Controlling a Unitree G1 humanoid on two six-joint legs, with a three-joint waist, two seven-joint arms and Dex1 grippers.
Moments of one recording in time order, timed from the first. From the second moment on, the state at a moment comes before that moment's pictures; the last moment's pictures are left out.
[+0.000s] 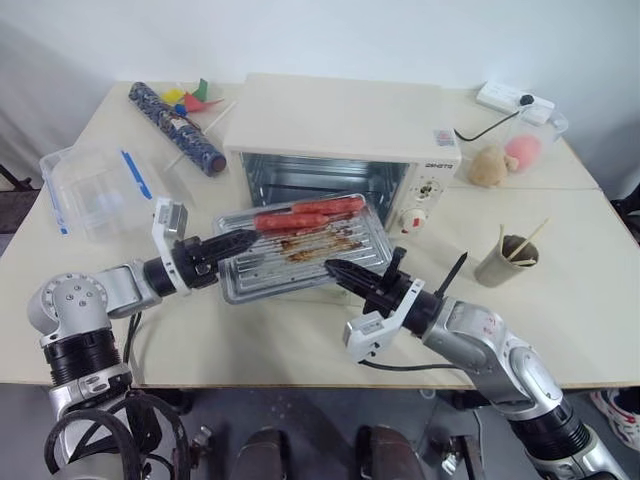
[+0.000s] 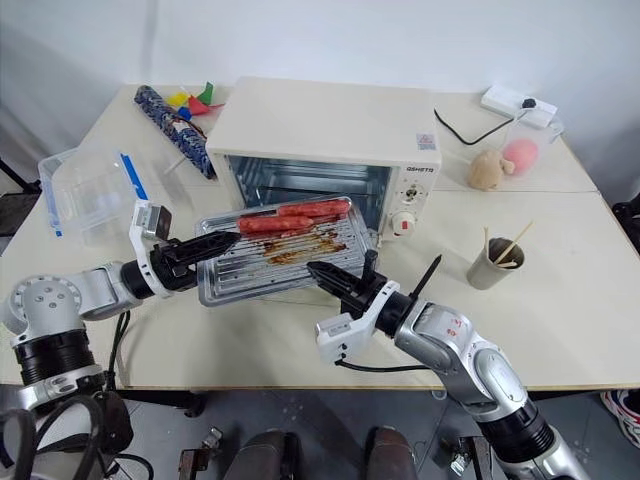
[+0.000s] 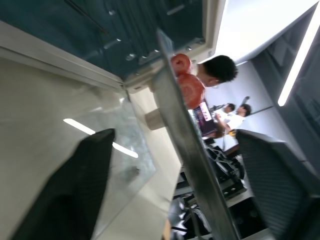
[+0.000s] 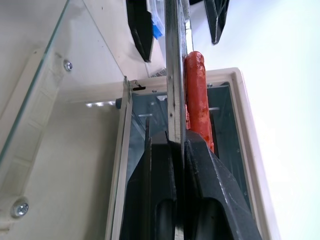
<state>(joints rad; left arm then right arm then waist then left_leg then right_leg) -0.60 0.46 0.55 0.13 -0.96 1.53 -0.68 -0.30 -0.54 0.31 -0.39 -0.75 -0.35 0.39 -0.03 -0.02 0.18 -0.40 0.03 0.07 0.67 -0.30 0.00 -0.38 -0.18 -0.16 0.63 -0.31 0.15</state>
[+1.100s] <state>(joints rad) -0.48 0.41 0.58 0.19 -1.52 1.58 -0.10 -0.30 -0.53 0.30 -0.35 -0.64 -0.37 0.46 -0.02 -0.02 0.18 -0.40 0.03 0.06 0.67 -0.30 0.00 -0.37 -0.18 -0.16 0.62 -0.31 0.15</state>
